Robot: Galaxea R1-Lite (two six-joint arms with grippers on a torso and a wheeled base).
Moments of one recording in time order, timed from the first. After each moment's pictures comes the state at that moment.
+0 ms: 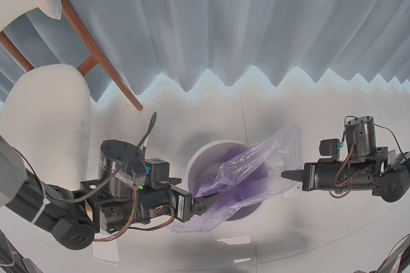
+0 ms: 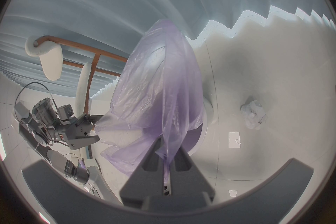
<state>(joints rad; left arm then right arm) -0.70 1.79 -0.57 -0.77 -0.09 -0.24 0.43 1.67 -0.59 -0.47 0.32 0.38</state>
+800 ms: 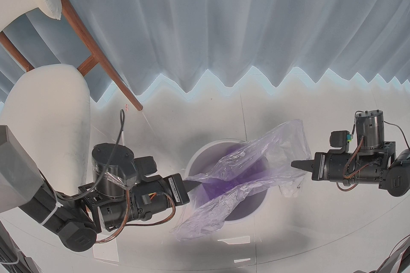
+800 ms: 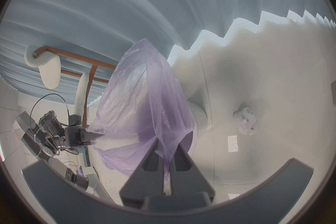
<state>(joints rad) -0.65 1.86 -0.49 -1.04 -0.19 -0.77 0.36 1.64 -0.60 -0.47 0.32 0.39</state>
